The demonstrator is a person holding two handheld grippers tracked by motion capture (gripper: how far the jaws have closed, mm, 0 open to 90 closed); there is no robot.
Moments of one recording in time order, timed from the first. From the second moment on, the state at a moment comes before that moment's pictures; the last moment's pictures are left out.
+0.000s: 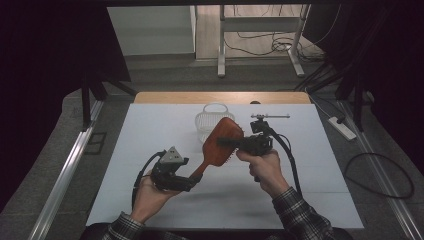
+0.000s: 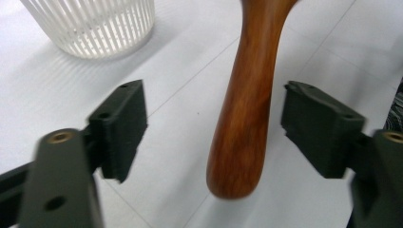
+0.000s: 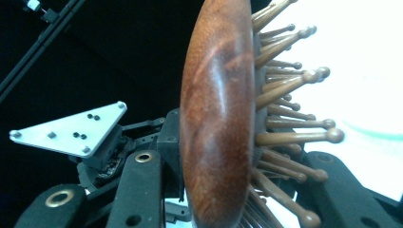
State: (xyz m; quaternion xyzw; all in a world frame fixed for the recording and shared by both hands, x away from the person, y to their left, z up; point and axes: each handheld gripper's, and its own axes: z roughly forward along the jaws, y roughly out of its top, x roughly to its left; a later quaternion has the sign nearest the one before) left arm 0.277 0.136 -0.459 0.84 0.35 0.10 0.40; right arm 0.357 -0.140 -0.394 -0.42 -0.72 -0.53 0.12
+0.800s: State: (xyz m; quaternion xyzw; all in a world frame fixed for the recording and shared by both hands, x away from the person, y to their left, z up) left arm 0.255 0.194 -0.463 0.83 0.38 0.09 0.41; right arm 0.369 -0.150 -0.379 -0.43 -0.71 -0.55 0.08
